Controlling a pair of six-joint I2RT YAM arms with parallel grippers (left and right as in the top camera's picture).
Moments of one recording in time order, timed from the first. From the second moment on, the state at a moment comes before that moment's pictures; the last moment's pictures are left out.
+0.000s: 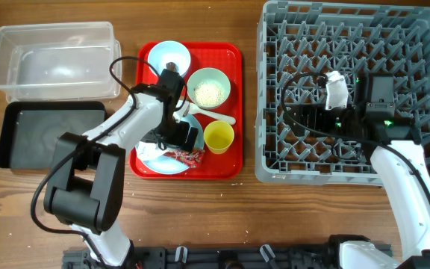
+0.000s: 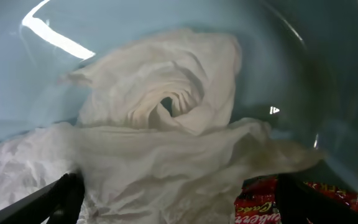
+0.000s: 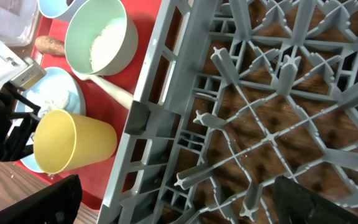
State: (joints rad) left arm -0.33 1.88 1.17 -0.89 0.07 -0.04; right arm -0.02 1.31 0.96 -0.68 -0.49 -0.02
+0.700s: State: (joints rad) left arm -0.28 1.85 1.13 -0.73 0.12 -0.06; right arm -0.02 1.31 0.96 -0.69 -0.48 -0.02
